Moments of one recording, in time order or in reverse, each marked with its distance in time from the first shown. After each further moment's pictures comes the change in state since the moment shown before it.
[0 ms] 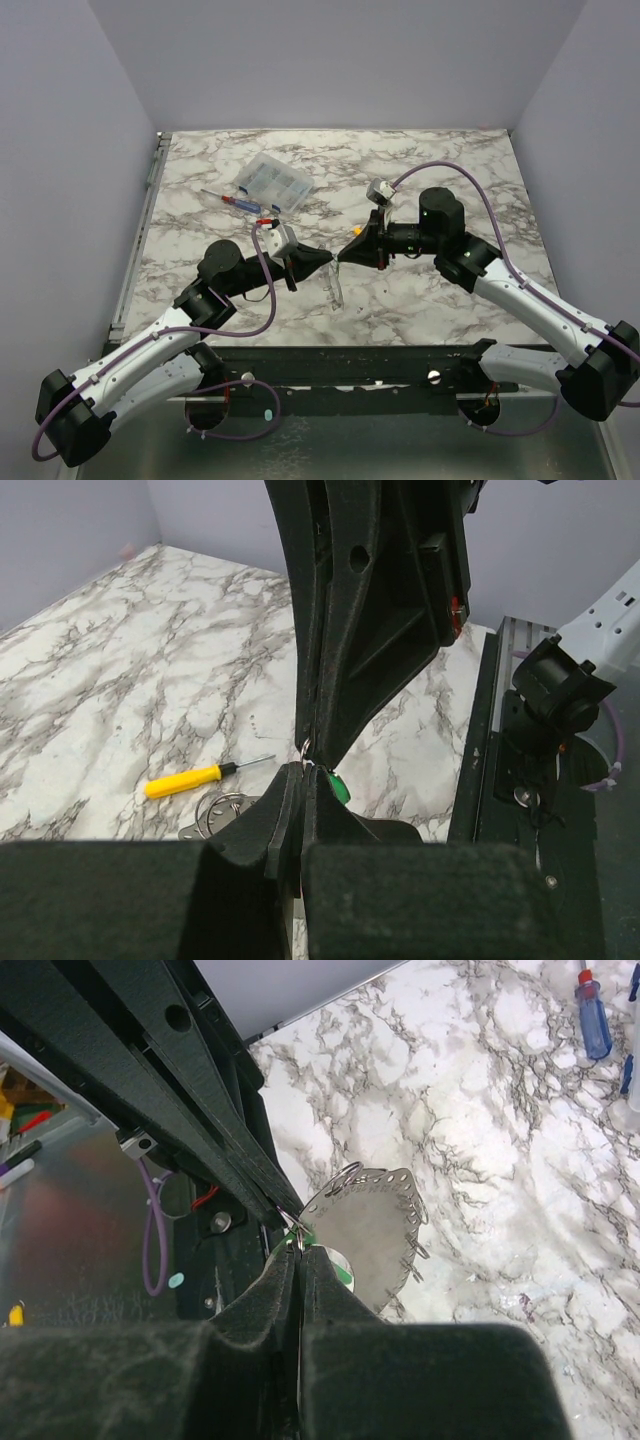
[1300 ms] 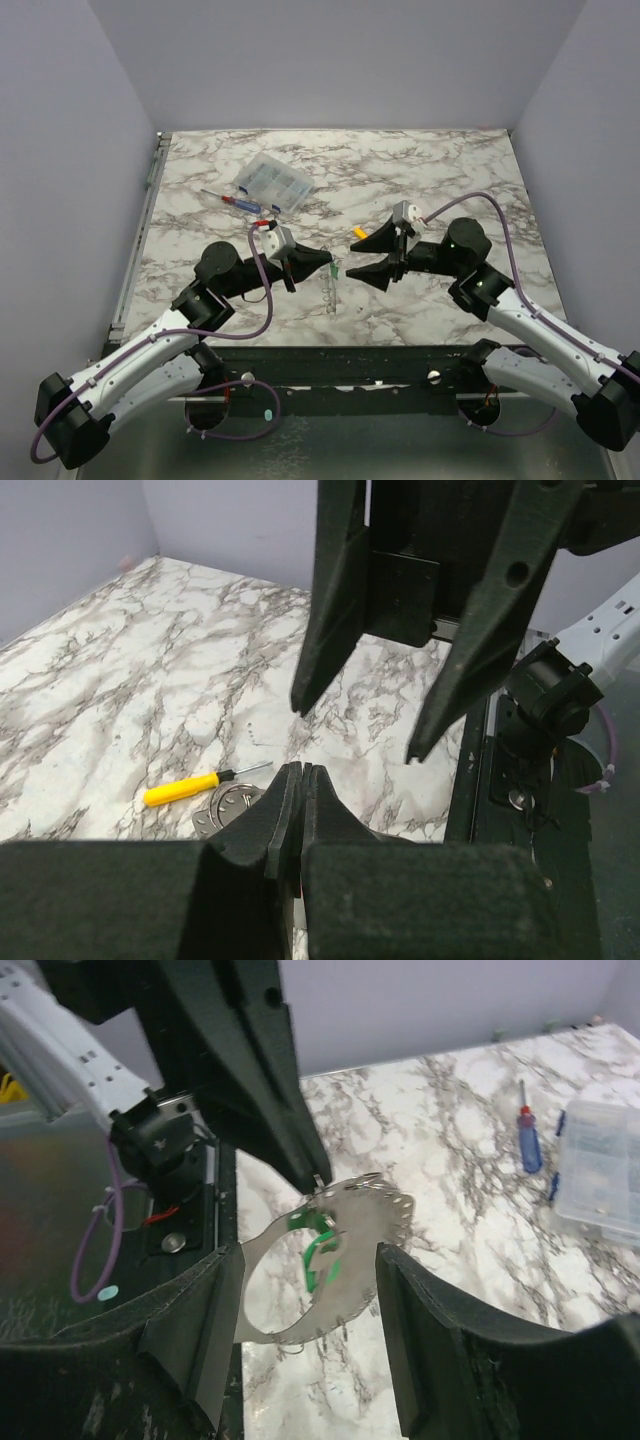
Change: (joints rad) left arm -0.001 -0.018 0.000 0.000 0.003 0.000; right arm 0.001 -0.179 -0.225 0.301 0.003 -0.092
